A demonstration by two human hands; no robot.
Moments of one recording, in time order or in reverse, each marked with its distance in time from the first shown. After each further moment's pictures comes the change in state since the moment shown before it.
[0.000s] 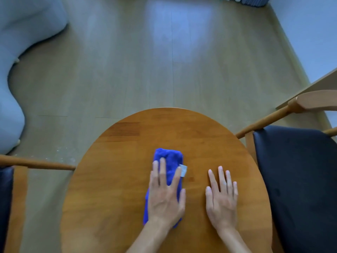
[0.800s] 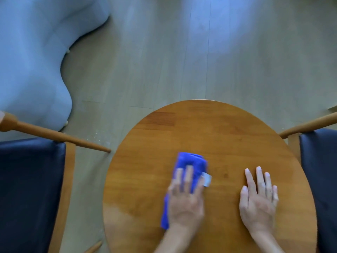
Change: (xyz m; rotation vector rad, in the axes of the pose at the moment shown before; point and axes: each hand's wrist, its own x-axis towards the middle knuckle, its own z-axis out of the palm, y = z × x) left_hand -0.041 -0.022 0.004 0.065 0.183 0.006; right_hand 0.002 -0.004 0.009 -0.015 0.151 -0.008
